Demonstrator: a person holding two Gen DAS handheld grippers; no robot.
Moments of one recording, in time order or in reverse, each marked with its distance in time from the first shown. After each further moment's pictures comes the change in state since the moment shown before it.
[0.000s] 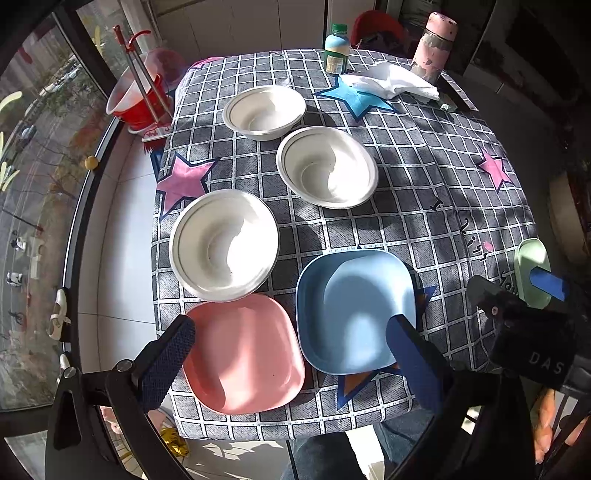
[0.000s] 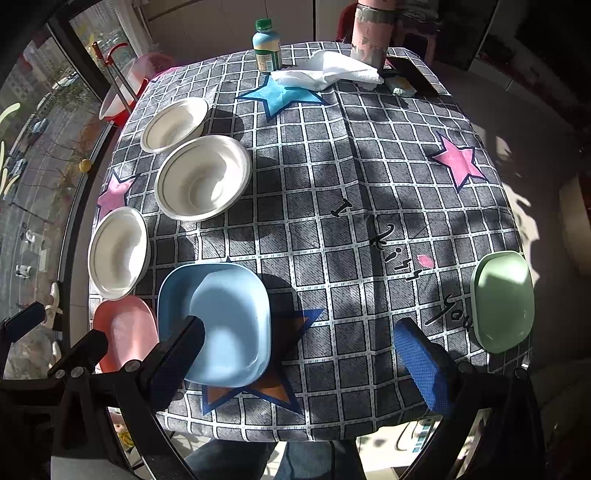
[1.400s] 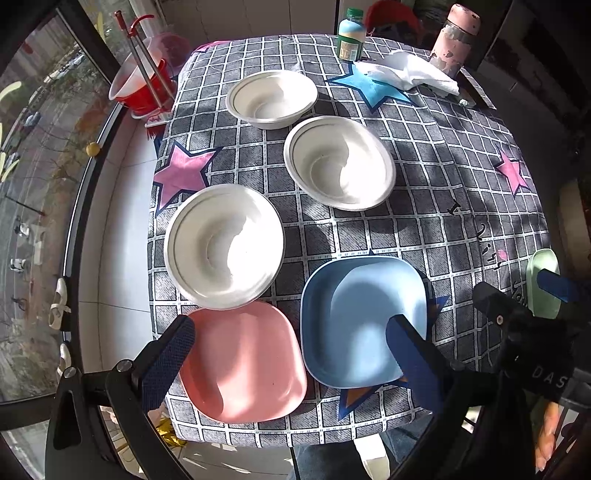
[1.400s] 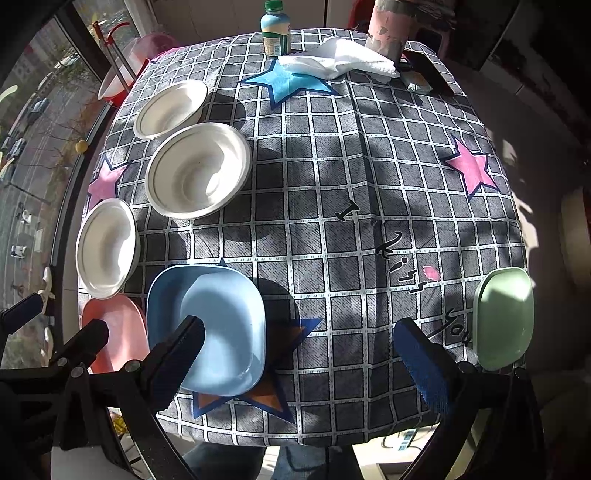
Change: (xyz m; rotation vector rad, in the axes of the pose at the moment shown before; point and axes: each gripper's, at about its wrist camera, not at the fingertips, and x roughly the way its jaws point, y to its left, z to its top) left arm 0.027 0.005 0.017 -0.033 0.072 -0.014; right arm 0.022 0.004 0.021 -0.050 0.072 0.003
